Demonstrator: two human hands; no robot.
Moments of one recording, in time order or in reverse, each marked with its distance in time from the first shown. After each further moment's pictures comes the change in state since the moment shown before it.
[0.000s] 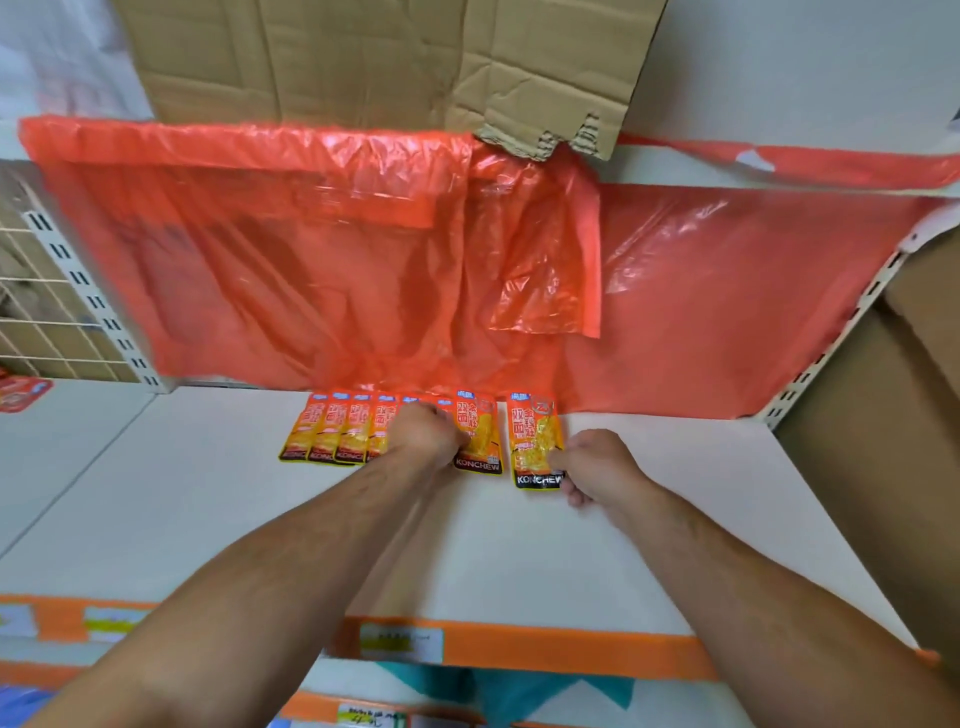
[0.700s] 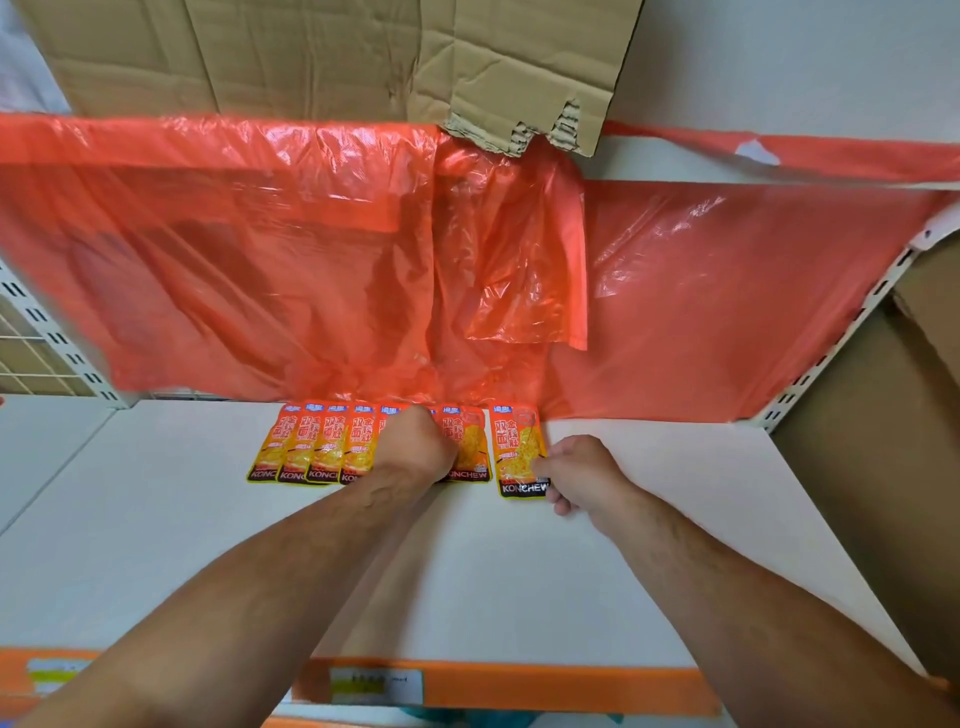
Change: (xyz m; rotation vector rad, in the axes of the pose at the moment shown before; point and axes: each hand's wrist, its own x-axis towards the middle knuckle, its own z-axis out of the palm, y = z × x) left_hand 0.021 0.005 0.018 0.408 -0.013 0.143; right_hand 0.038 0.006 -0.001 0.016 -0.047 0.047
